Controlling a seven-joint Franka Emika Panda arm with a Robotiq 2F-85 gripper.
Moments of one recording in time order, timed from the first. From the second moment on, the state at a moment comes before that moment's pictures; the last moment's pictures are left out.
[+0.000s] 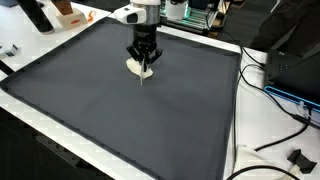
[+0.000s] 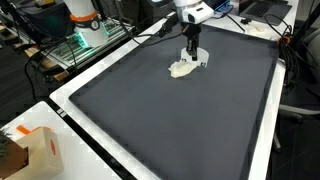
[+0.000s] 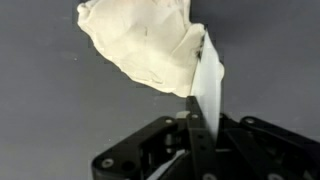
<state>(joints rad) 0.10 0.37 0.06 -2.25 -0.13 2.89 -0.02</state>
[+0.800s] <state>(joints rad) 0.11 0.36 0.03 -2.26 -0.07 2.87 0.12</state>
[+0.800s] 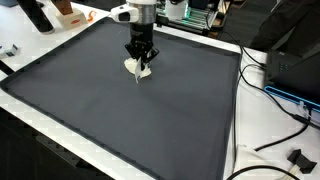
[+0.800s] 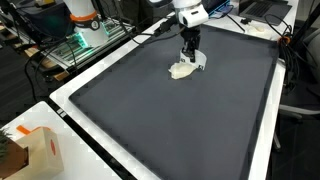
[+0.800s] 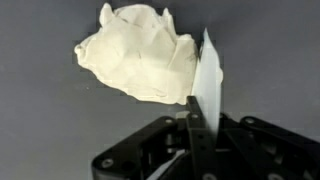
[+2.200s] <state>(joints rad) 0.13 0.15 0.00 -2.53 -0.15 2.75 0.11</state>
